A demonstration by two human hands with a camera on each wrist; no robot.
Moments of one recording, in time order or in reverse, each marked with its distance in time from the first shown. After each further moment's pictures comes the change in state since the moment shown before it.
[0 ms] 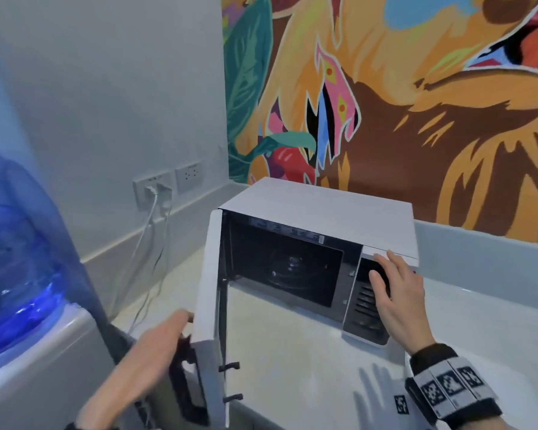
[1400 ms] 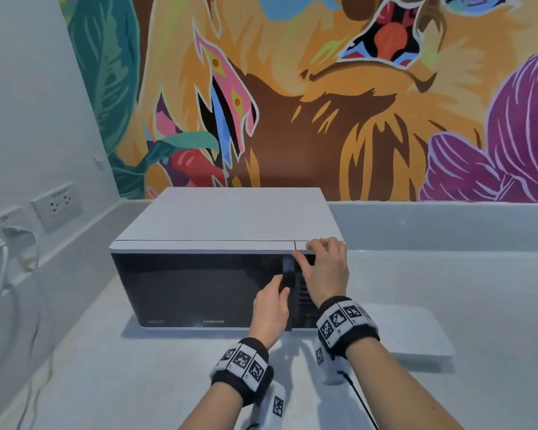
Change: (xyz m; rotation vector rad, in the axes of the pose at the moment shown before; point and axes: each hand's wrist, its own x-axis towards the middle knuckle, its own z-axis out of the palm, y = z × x) left_hand 0.095 0.145 0.218 -0.099 -0.226 0.702; right_hand 0.050 -0.002 0.048 -0.272 0.330 0.270
